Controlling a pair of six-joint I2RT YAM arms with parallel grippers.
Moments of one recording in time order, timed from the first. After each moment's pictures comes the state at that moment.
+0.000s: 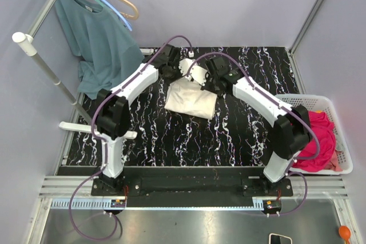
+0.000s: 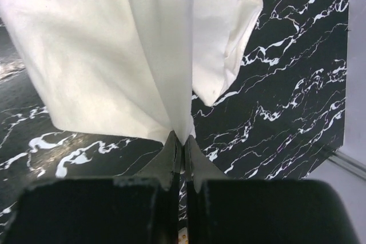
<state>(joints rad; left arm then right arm) -0.47 2.02 1.78 -0.71 0.13 0.72 0.58 1.72 1.47 -0.67 0.11 -0.74</state>
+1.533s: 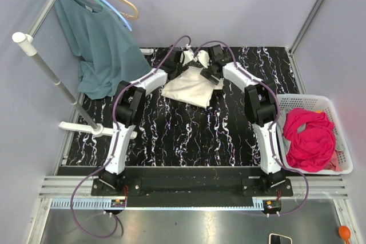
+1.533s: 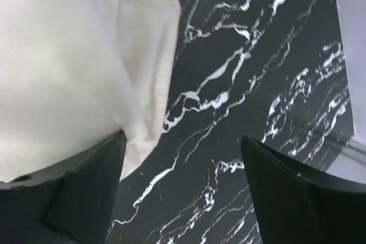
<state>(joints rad) -0.45 2.38 1.91 -0.11 -0.35 0.71 0.38 2.33 1.93 -0.50 0.23 -0.72</state>
